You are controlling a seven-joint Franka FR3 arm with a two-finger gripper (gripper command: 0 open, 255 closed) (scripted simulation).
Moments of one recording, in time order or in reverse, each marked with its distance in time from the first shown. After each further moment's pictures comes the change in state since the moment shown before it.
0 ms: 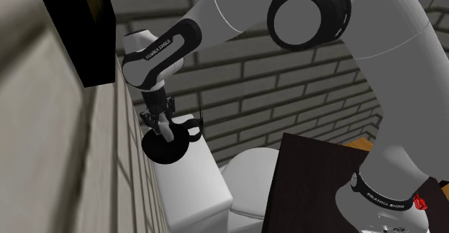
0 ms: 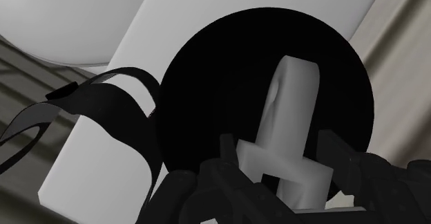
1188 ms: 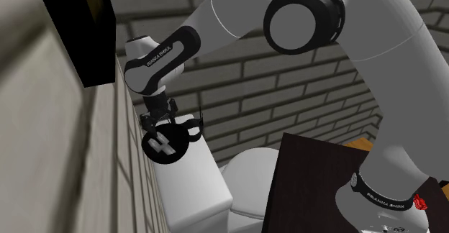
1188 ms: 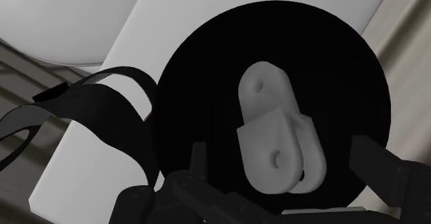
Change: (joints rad) arm -0.001 0.031 0.000 0.004 0.001 0.027 -0.003
